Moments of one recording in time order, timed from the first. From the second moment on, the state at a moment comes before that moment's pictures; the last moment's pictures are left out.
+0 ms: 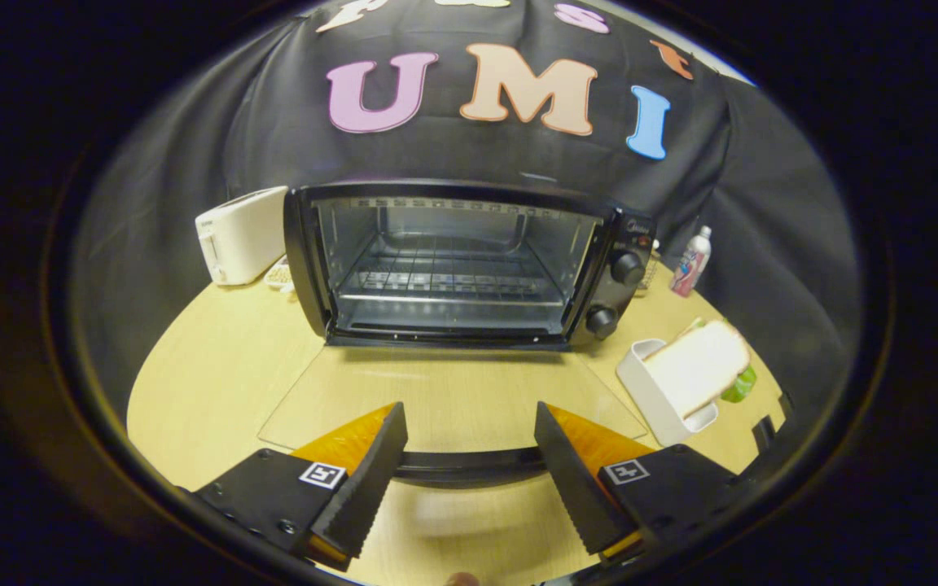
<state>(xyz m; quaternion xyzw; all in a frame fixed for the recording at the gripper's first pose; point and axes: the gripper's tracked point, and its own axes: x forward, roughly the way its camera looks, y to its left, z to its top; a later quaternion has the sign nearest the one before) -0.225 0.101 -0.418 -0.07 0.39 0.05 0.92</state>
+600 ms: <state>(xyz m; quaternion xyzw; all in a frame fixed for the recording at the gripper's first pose) -0.212 0.054 -0.398 -0.10 0.39 0.01 0.91</state>
